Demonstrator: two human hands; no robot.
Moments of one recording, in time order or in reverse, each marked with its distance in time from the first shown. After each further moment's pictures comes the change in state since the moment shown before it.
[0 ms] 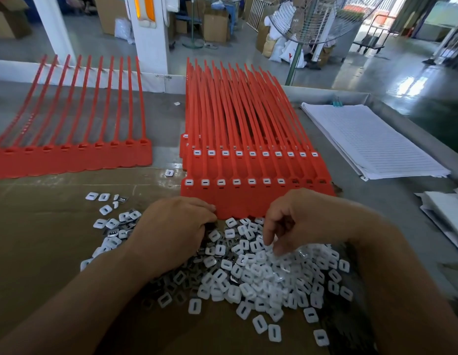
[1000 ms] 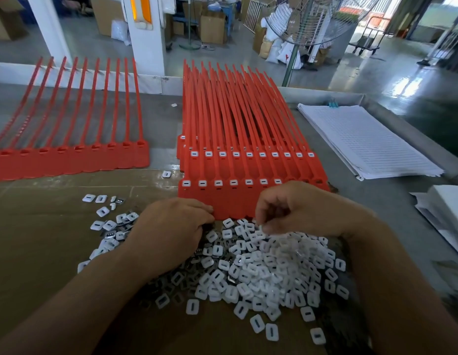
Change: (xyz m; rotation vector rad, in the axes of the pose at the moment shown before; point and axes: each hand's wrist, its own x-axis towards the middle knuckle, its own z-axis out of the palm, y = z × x) left_hand -0.001 0.002 0.000 0.005 -0.017 0.014; right_hand -0.002 0.000 0.002 0.118 0.123 -0.055
